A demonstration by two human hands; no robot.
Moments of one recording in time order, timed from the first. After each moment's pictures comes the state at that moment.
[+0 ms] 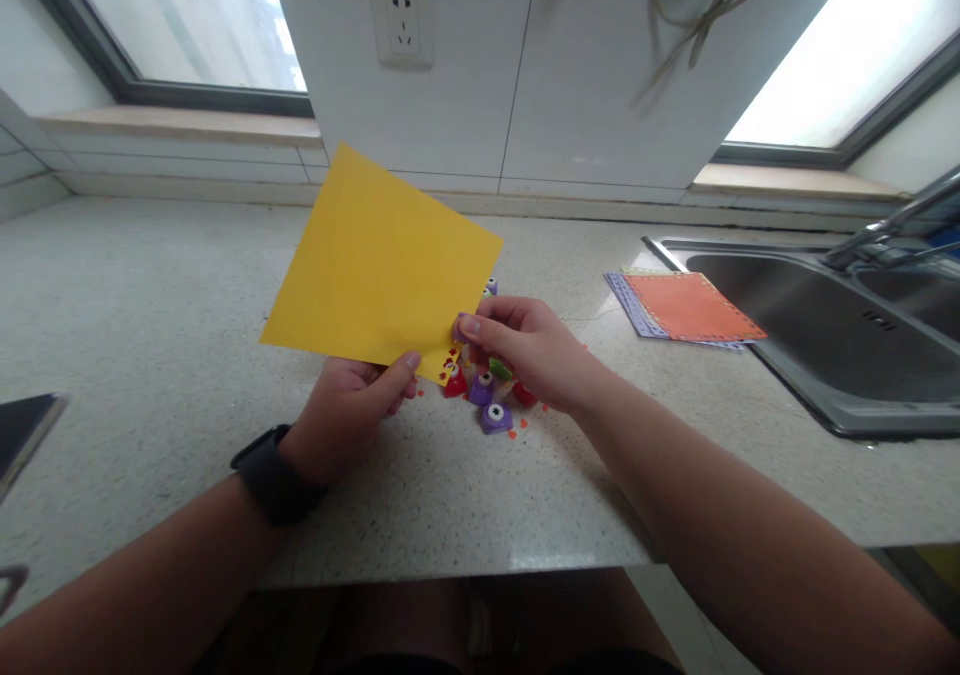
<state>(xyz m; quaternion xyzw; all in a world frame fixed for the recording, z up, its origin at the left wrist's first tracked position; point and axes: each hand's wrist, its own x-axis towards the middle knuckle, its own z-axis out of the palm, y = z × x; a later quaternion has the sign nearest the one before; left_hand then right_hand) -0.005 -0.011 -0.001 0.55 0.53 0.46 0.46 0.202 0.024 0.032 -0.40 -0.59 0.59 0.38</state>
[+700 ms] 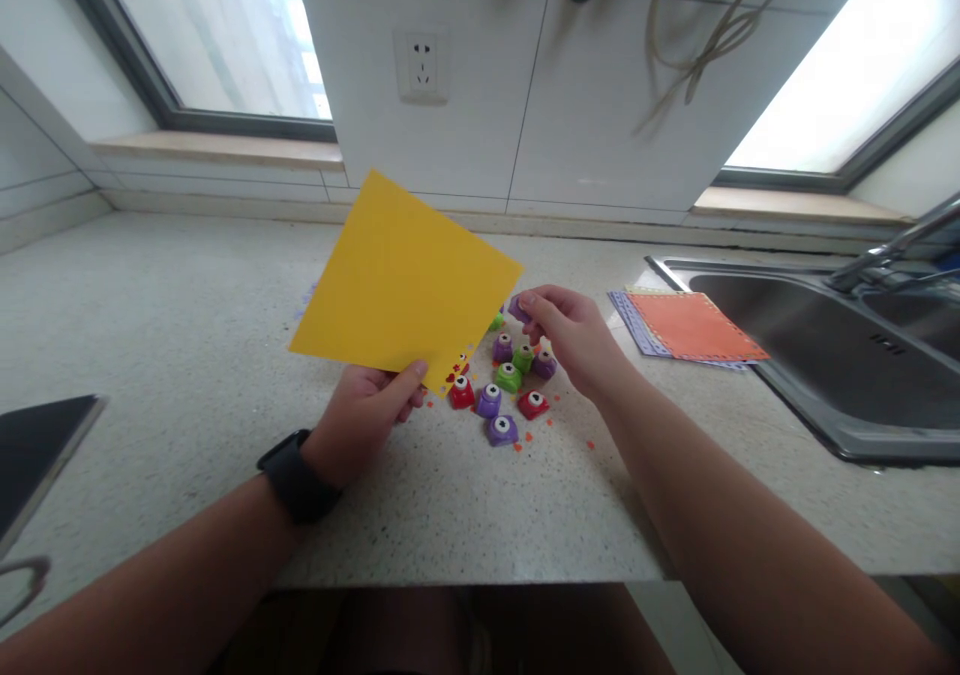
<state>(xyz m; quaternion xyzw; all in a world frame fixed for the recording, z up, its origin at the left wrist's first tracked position) -0.001 -0.007 0.001 0.51 0.54 0.47 0.47 0.236 0.052 0.029 -0.50 -0.60 0.40 0.48</state>
